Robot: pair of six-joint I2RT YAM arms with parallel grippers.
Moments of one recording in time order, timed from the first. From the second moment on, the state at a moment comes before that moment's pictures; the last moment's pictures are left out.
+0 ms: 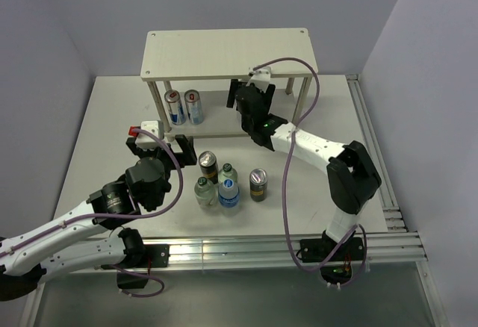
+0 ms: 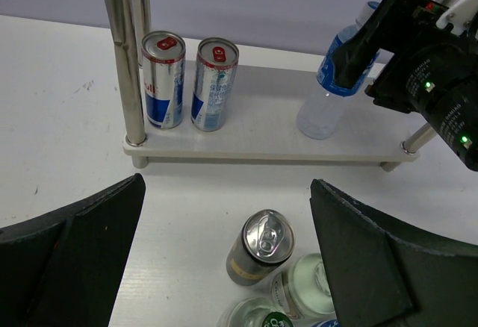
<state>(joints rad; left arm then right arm) -1.09 0.77 0.85 -0.24 -0.99 -0.37 0.70 1.75 1.32 0.15 0.72 0.36</state>
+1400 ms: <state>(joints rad) -1.11 0.78 0.85 -0.25 -0.98 -0.36 1.67 1.26 0.71 -0.18 0.96 0.64</state>
